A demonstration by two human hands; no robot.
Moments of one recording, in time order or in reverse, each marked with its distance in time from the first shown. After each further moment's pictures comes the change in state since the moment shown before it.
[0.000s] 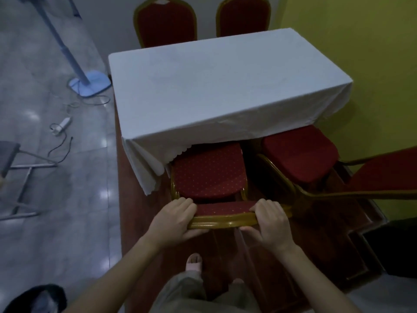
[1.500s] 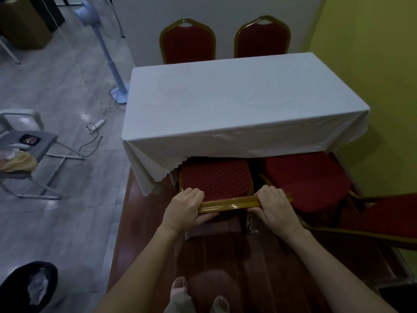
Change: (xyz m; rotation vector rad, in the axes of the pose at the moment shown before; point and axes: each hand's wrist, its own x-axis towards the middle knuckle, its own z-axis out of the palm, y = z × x) left_hand 0.112 0.085 0.065 0.184 0.087 -0.304; right_hand 0.042 0.166 -0.038 0.057 -0.151 -0.224
